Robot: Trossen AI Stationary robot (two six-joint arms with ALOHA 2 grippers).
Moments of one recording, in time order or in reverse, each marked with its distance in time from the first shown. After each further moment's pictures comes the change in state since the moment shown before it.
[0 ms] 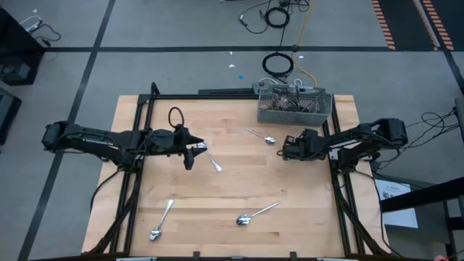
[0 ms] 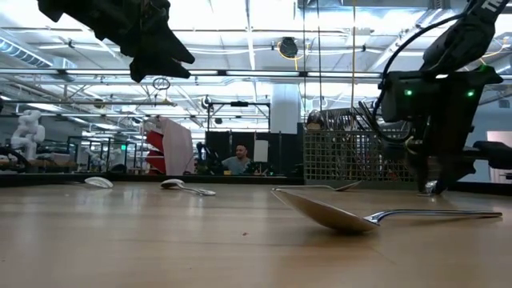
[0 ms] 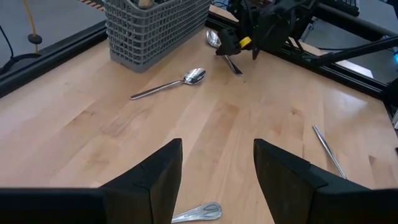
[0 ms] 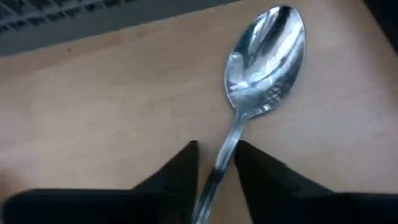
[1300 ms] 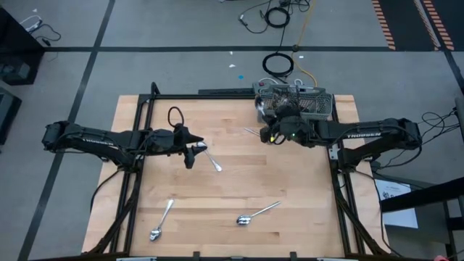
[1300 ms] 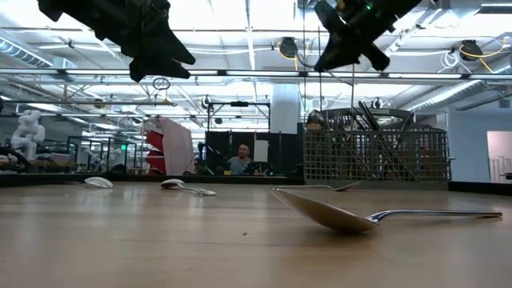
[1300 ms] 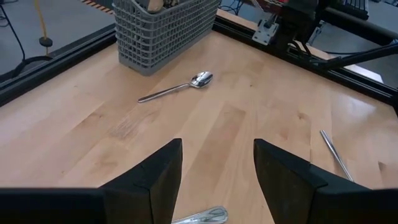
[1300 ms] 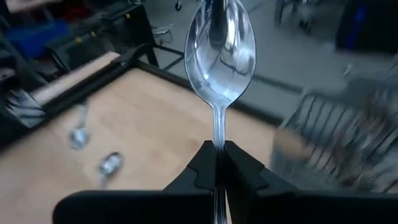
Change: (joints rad) left arm 0.000 0.000 0.000 0.002 -0.032 -0.002; right arm 0.014 -0.219 0.456 0.380 0.111 -1.263
